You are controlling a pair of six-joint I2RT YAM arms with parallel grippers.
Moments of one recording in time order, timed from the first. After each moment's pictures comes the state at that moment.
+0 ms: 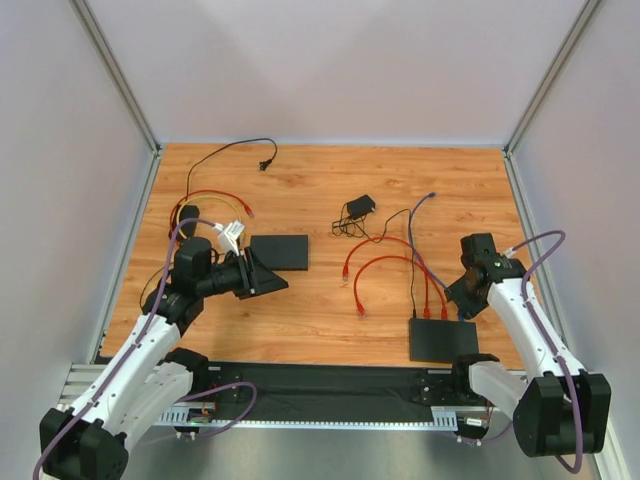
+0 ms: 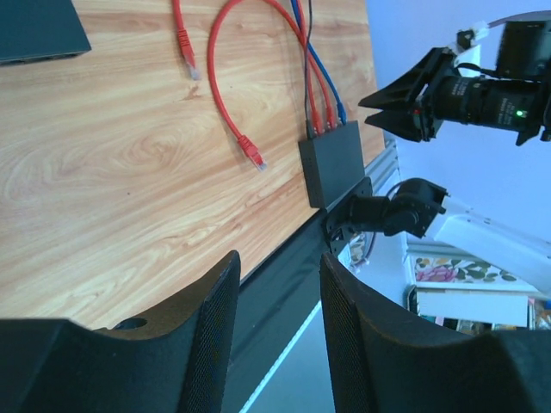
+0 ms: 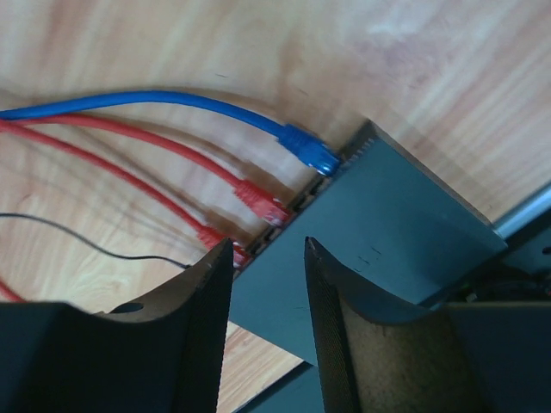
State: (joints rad) left arm -0.32 0.76 0.53 -0.28 0.68 -0.74; right arm 0.07 1.03 0.73 -1.00 0.21 1.02
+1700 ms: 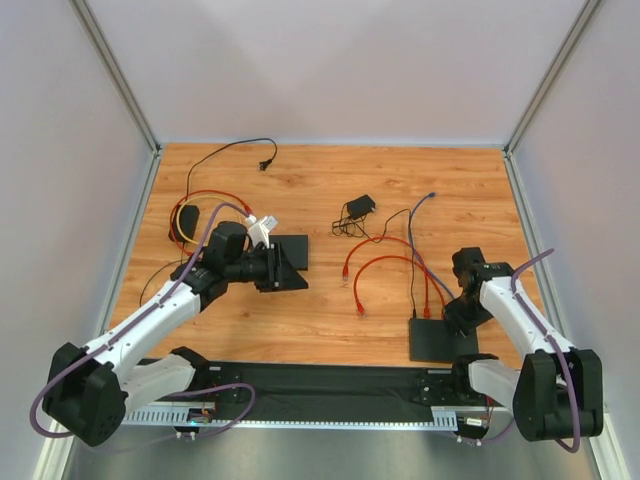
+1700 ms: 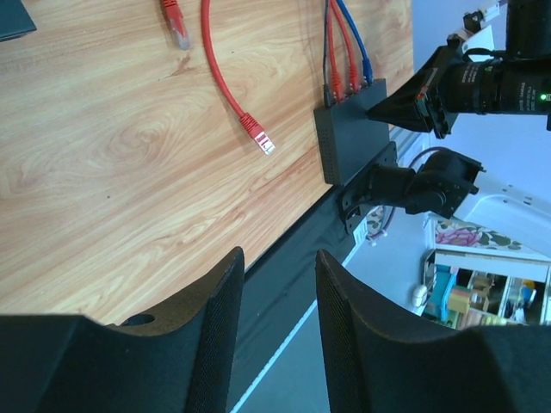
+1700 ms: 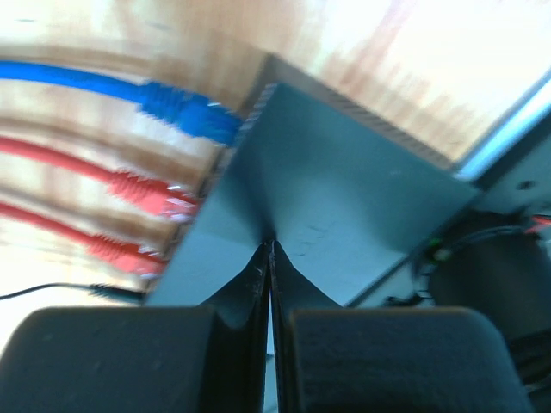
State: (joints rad) left arm -0.50 1.04 0.67 -0.27 0.60 -0.71; right arm 0.08 1.12 0.61 -1.10 0.17 1.17
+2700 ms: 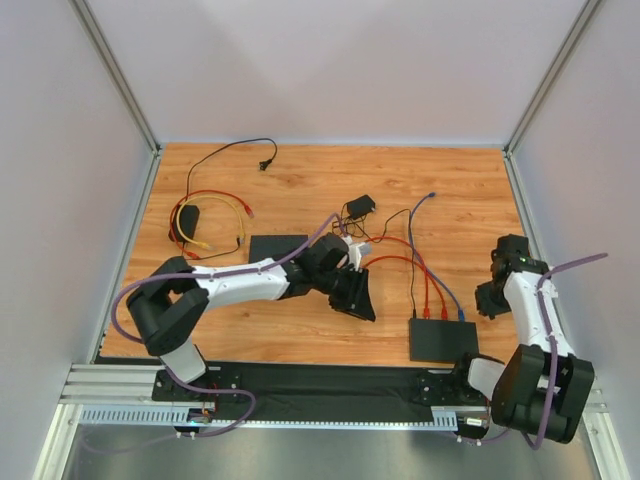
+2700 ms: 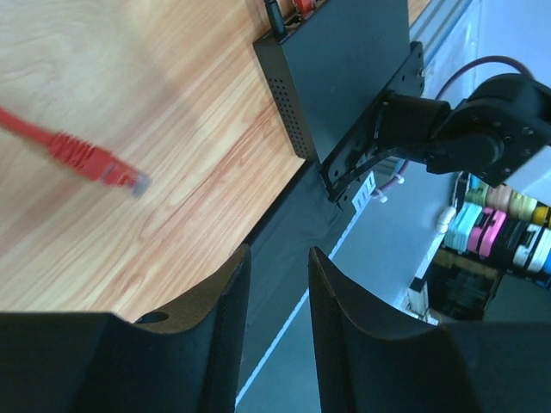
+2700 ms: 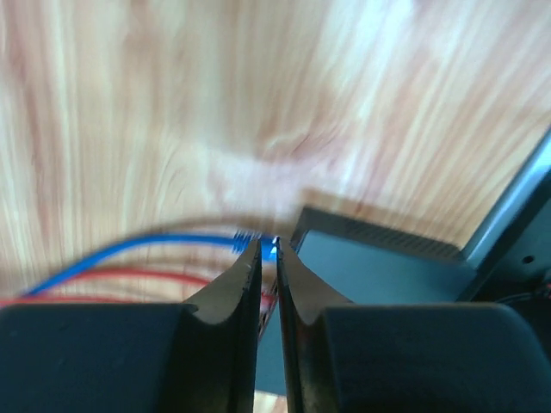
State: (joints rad) left arm -0.95 1.63 0.97 -0.09 0.53 -0.79; right arm -0.23 1.12 0.72 -0.98 0.26 1.10
